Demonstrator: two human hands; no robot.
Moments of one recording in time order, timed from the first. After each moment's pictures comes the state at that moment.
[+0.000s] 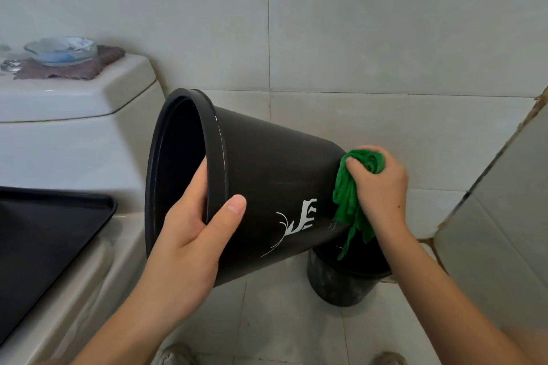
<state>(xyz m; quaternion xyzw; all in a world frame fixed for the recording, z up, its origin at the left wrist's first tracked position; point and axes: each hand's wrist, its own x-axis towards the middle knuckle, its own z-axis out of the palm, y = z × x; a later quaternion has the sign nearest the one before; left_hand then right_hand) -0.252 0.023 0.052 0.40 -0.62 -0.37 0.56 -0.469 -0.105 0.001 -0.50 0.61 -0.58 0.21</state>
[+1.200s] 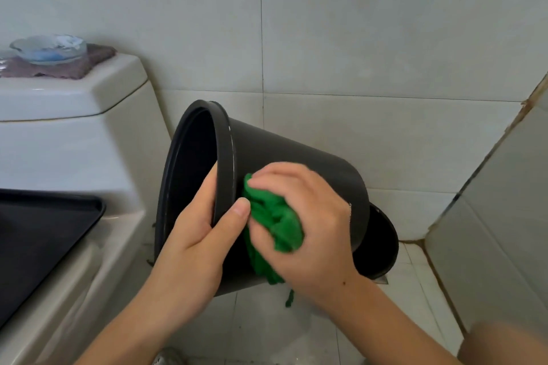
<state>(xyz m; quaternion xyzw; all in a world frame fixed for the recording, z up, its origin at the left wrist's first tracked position) -0.262 0.015 0.044 0.39 -0.63 -0.40 0.54 -0.402 -0.020 0.034 -0.76 0.29 -0.58 0.05</state>
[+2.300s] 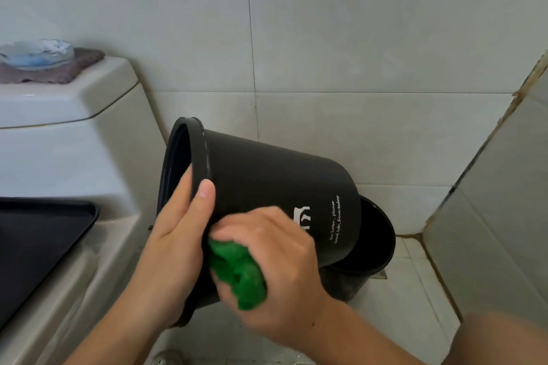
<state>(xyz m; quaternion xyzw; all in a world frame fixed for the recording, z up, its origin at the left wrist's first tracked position) -0.260 0.012 0.040 0.45 -0.53 -0.40 0.59 -0.389 0.000 0.003 -0.79 0.23 -0.57 0.07</state>
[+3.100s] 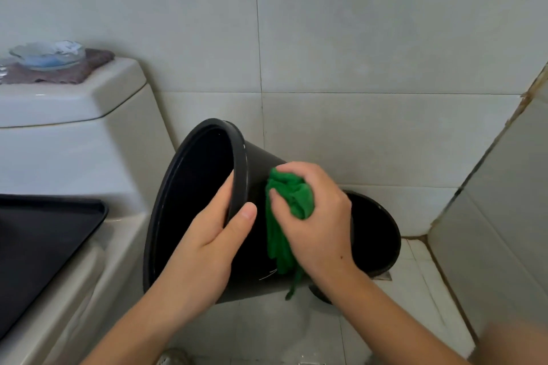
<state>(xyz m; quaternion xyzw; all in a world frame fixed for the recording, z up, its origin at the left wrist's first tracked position) -0.261 0.013 0.036 0.43 -0.63 -0.41 0.50 -0.403 -0.035 0.014 -0.67 0.42 -0.60 0.12</state>
